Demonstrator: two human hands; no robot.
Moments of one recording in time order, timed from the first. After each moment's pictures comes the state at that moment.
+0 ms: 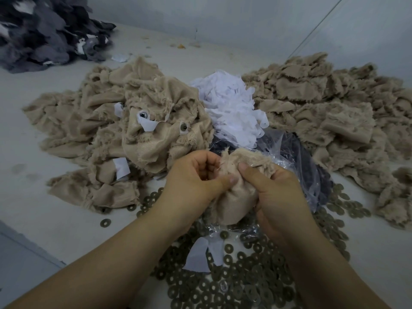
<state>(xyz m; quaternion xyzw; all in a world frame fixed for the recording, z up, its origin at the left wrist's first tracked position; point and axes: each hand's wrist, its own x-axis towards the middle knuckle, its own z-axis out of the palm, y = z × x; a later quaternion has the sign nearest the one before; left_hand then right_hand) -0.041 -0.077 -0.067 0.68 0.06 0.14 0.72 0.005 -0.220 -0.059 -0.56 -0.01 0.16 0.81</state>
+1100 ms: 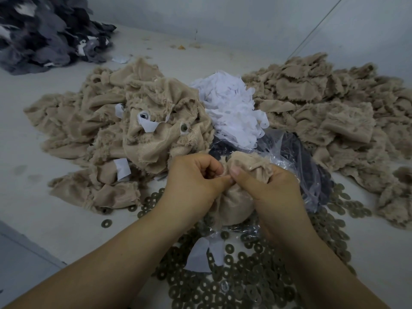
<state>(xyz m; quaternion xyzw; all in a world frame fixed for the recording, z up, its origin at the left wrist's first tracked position) -0.040 -0.081 -0.061 0.74 0.07 0.19 0.64 0.003 -0.220 -0.065 -0.64 -0.08 0.11 0.76</state>
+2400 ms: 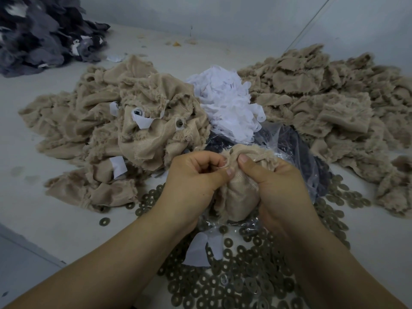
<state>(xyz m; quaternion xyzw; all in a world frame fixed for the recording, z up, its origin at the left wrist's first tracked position) -0.041 -0.091 -0.062 0.65 0.06 0.15 0.74 0.004 -0.220 -0.061 -0.57 0.03 0.13 0.81</state>
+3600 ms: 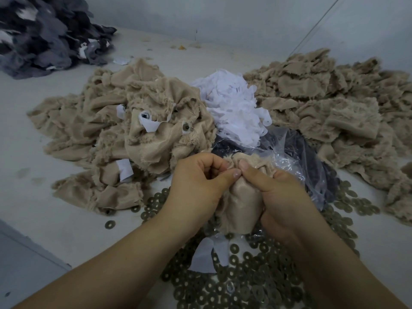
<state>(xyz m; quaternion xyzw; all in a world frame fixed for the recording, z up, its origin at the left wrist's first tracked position) -0.043 -0.086 -0.062 0.72 0.07 0.19 0.66 0.004 -0.218 -0.059 -0.55 0.03 0.24 0.80</state>
